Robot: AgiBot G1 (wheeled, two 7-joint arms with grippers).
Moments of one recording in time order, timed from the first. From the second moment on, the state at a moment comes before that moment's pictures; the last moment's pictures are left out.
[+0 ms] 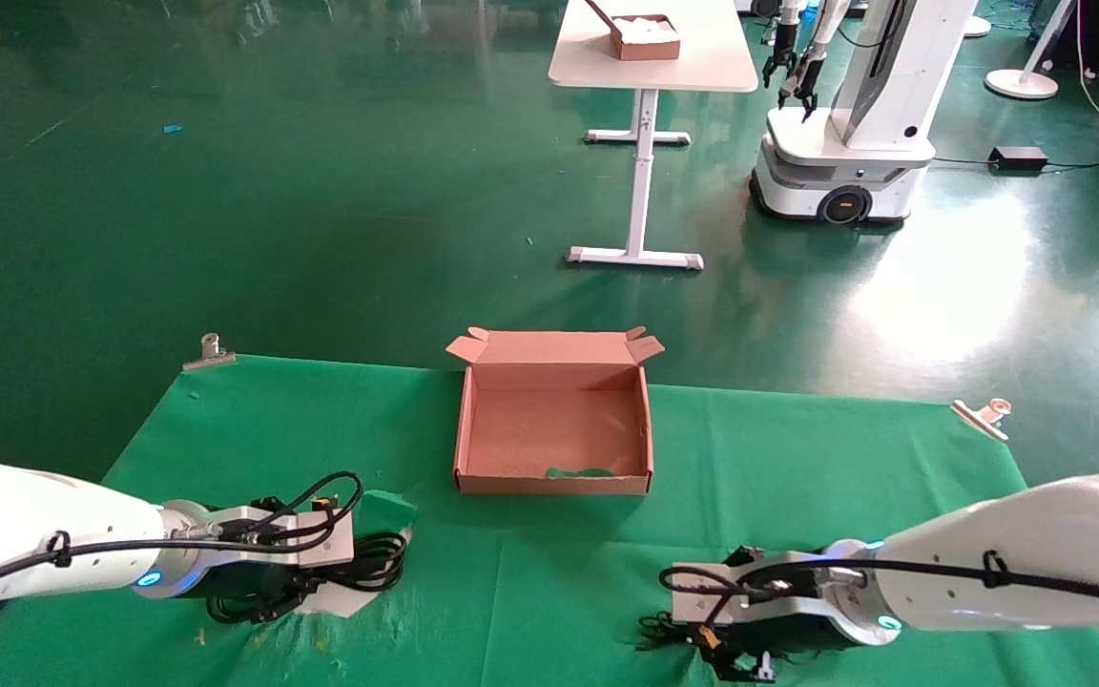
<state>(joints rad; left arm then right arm) -1.42 1.03 0.78 -0.96 2.25 1.14 -0.36 1.36 -1.07 -0.77 1.02 -2.03 -1.20 0.27</state>
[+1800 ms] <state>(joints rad) -1.56 1.31 0.76 -0.79 2.10 0.80 -0.21 1.59 -0.90 -0.66 1.15 -2.06 -1.19 0.37</state>
